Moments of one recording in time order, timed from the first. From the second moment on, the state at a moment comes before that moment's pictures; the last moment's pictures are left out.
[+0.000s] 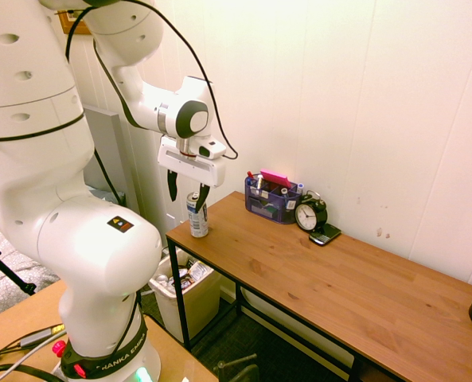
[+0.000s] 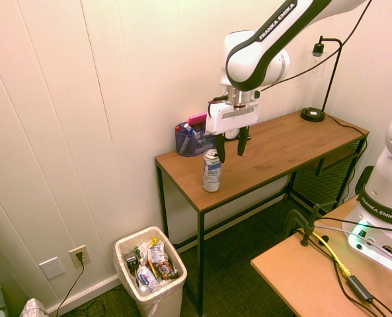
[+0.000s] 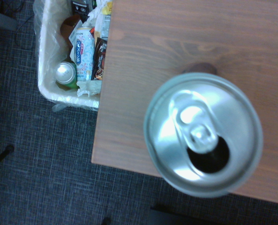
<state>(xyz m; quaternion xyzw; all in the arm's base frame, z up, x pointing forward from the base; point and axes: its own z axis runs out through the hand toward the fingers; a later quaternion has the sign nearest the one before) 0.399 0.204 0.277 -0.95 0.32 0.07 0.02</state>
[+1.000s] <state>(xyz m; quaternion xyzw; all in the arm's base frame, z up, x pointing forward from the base) 0.448 0.234 0.237 -0.93 0.36 0.04 -0.02</state>
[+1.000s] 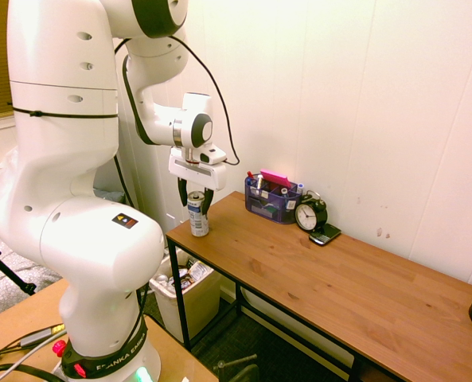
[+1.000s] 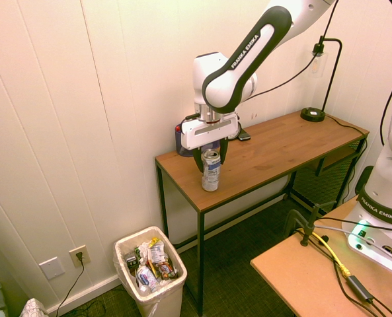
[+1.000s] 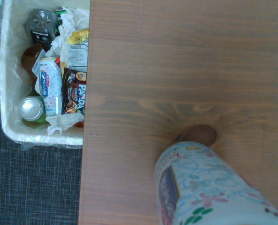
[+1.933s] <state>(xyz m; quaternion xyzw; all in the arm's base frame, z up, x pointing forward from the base) 0.400 0.331 0.231 -0.95 0.30 0.05 -0.01</state>
